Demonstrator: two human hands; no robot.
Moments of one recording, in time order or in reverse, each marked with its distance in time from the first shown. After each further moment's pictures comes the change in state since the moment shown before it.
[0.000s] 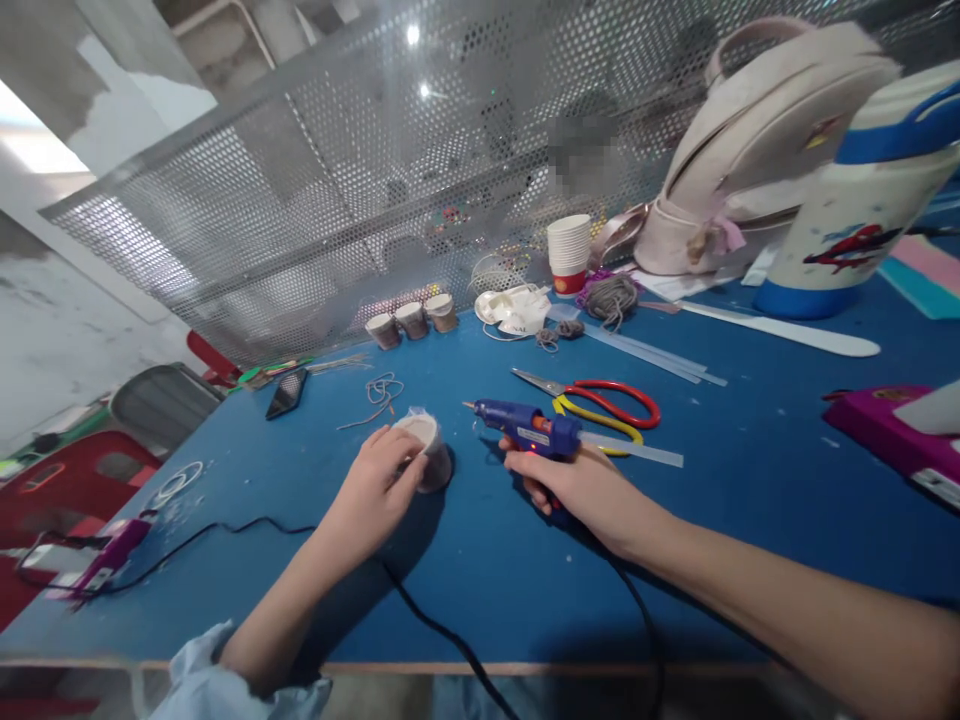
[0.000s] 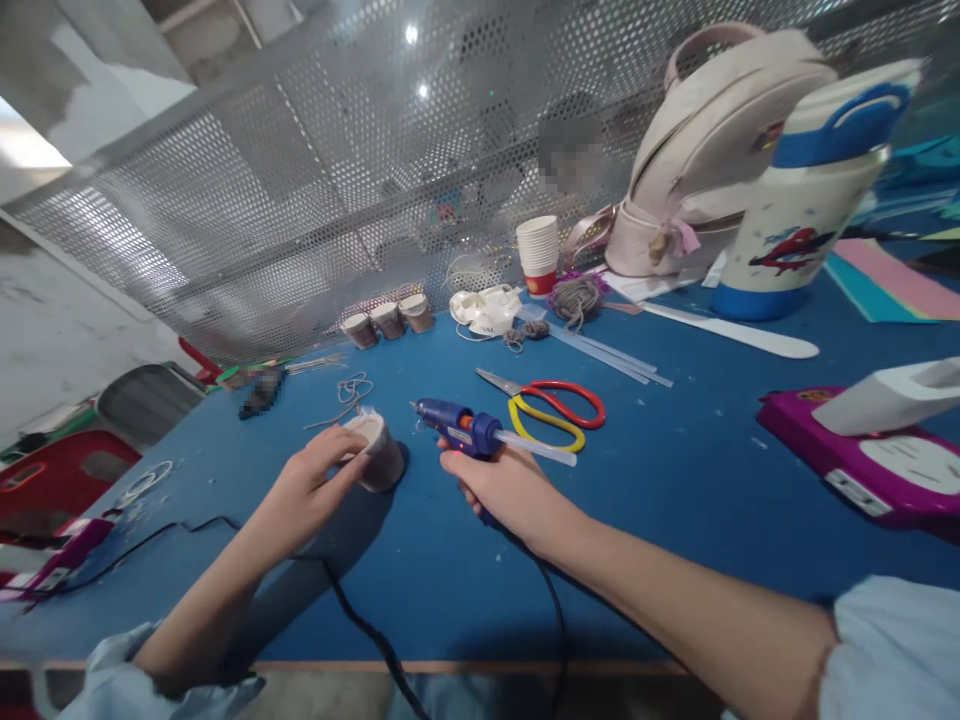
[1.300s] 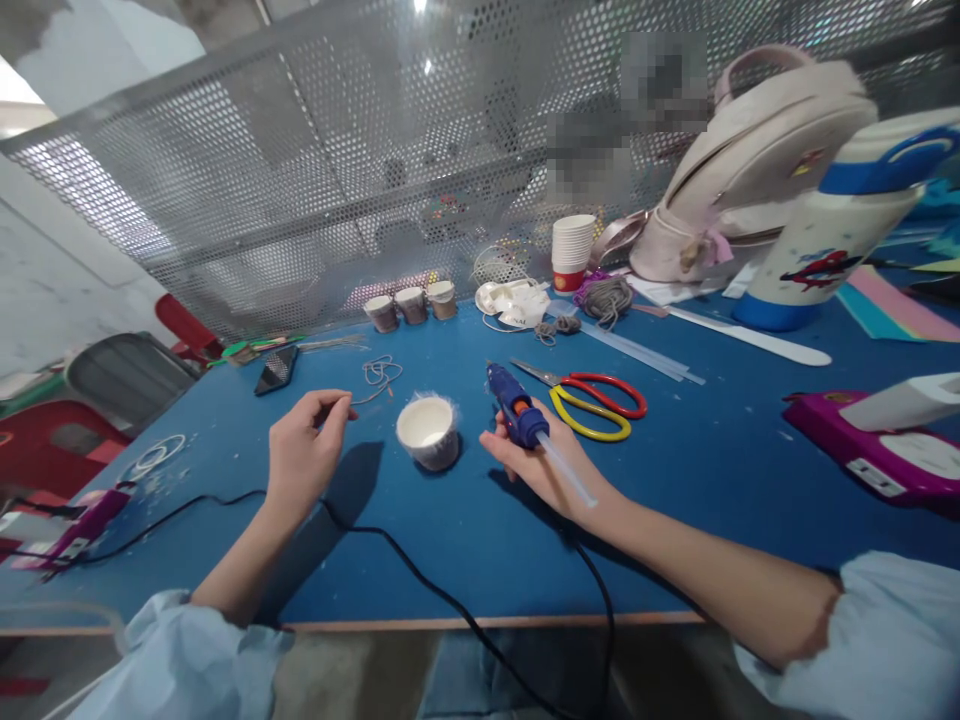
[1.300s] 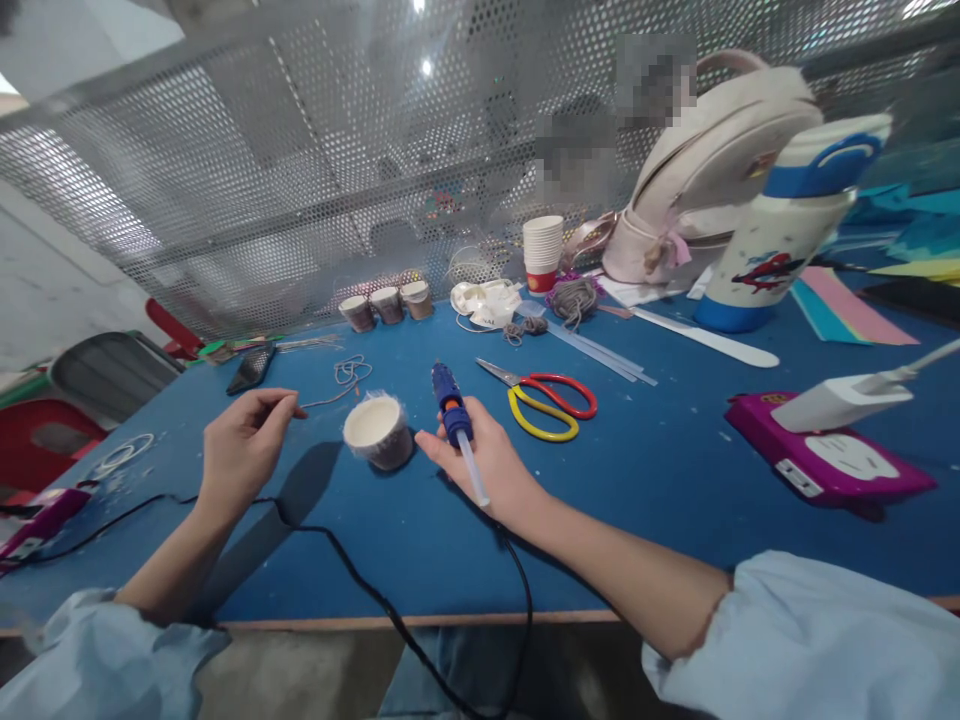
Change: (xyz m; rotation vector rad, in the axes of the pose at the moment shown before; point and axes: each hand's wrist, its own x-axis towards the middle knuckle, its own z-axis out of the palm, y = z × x) left_hand -0.015 -0.052 -0.026 0.024 0.497 -0.340; right_hand 0.011 0.006 0.020 -0.110 0.087 -0.314
